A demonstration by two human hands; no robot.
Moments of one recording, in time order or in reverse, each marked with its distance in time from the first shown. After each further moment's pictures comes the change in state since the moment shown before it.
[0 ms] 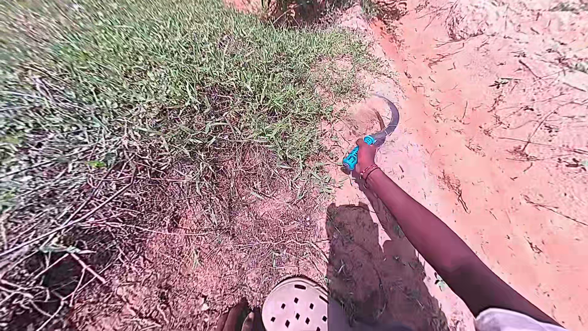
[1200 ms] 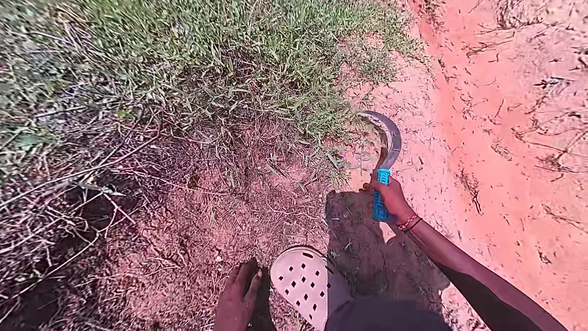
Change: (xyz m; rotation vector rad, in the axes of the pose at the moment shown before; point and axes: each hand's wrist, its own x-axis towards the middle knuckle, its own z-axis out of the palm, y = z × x) left_hand 0.047 -0.089 0.046 -0.116 0.178 0.196; right_hand -0.119 0.041 -0.086 -0.444 -0.269 0.038
